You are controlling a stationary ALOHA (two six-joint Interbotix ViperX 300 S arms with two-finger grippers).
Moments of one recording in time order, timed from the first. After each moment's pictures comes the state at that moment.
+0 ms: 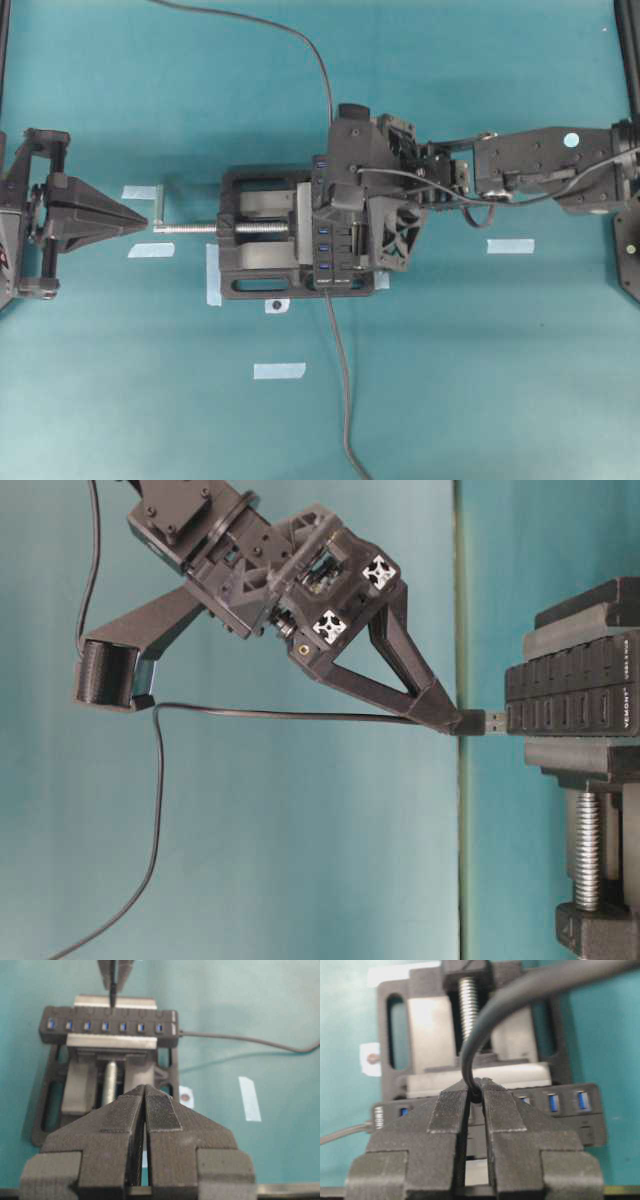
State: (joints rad) left arm 0.00 -0.86 1.16 0.01 0.05 -0.06; right arm -0.05 0.00 0.53 -0.07 0.26 0.11
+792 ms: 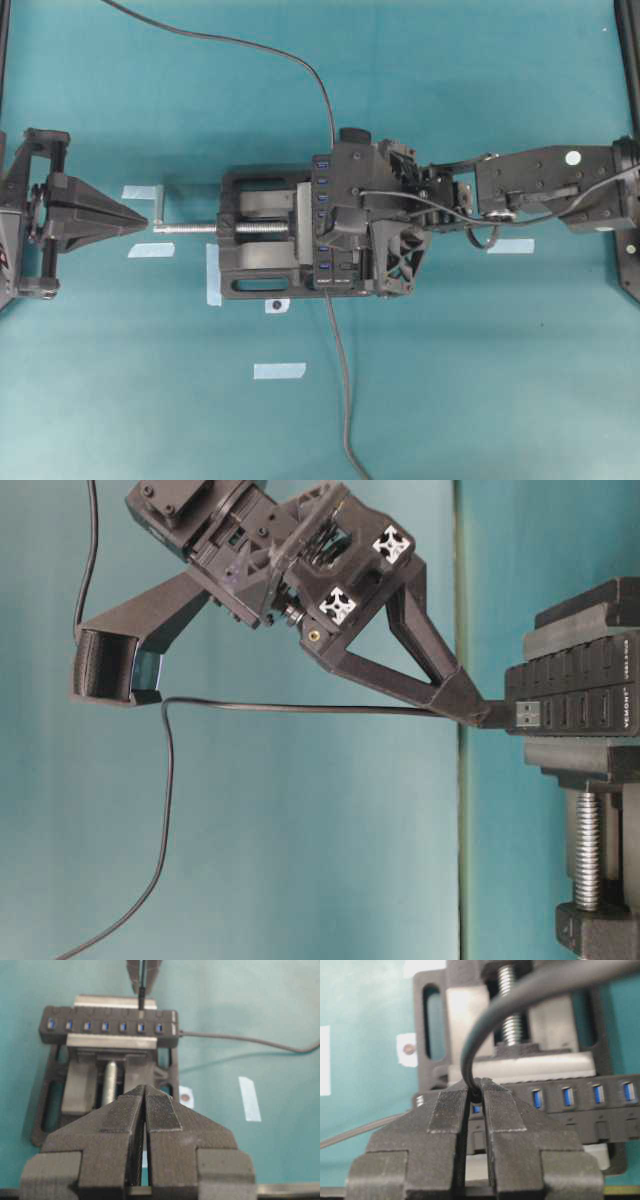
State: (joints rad) left arm 0.00 -0.86 1.16 0.01 0.05 -0.06; right arm 0.00 0.00 0.55 -0.02 0.26 0.11
